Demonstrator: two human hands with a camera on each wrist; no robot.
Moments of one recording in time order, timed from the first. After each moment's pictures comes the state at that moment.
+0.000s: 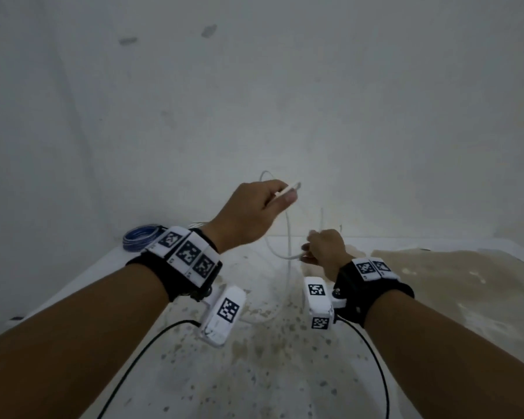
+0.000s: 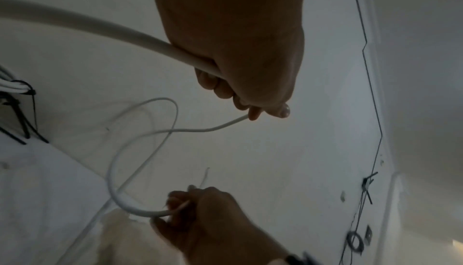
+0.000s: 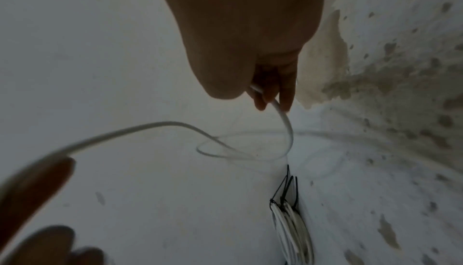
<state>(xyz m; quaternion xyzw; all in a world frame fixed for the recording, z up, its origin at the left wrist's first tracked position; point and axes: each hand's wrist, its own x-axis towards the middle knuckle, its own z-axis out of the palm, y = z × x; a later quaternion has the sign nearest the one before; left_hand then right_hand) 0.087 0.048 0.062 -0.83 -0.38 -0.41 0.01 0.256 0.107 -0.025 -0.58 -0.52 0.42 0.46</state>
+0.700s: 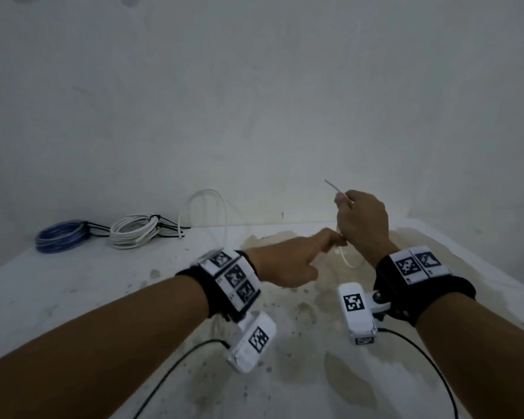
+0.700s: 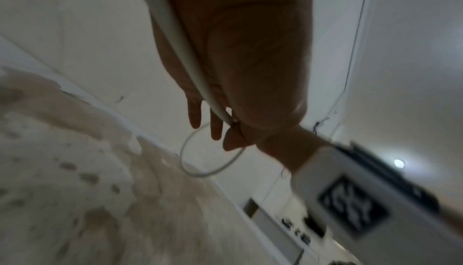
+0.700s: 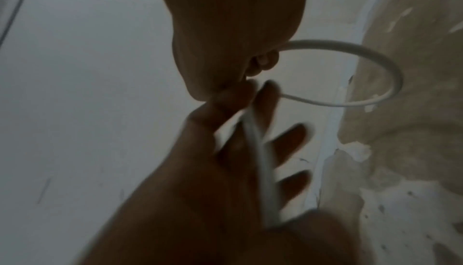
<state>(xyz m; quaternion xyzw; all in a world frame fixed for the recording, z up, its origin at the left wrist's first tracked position) 0.232 0.045 -0.009 -0.94 -0.26 -0.08 -0.22 0.405 0.054 0.011 -0.67 -0.58 -0.05 0.46</state>
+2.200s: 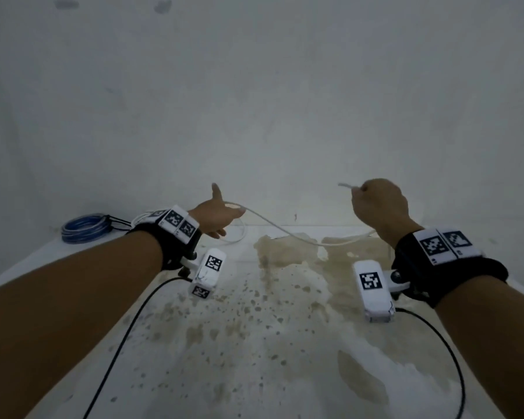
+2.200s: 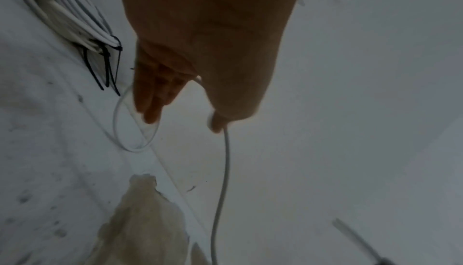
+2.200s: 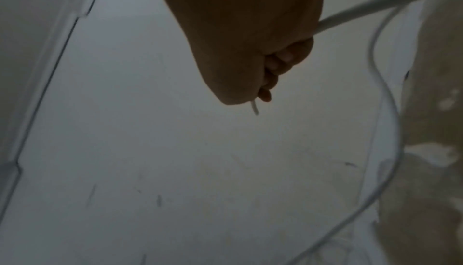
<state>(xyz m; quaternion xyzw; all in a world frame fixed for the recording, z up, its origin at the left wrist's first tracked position) 0.098 0.097 0.028 -0.65 -0.64 -0.27 -0.30 0.393 0.040 0.055 -0.73 -0.59 -0.07 0.34</state>
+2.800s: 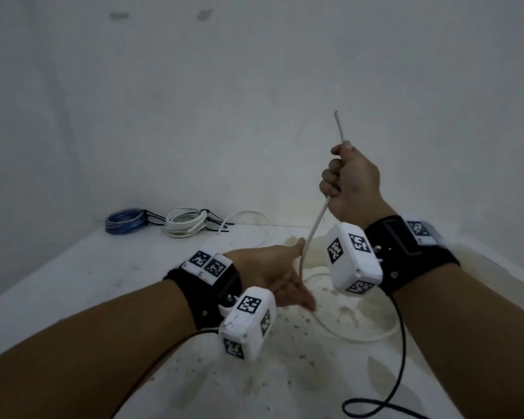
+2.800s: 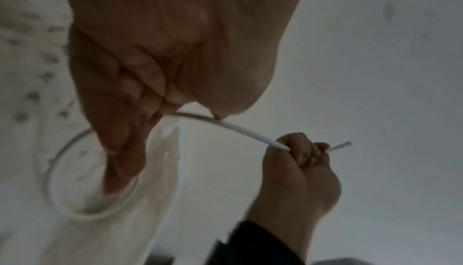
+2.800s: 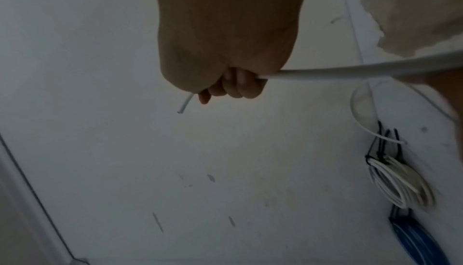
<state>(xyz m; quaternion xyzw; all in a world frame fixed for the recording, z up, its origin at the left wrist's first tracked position) 0.140 0.011 -0.004 -0.50 -0.51 -0.07 -0.70 0.278 0.036 0.089 -0.28 -0.39 0.52 0.71</state>
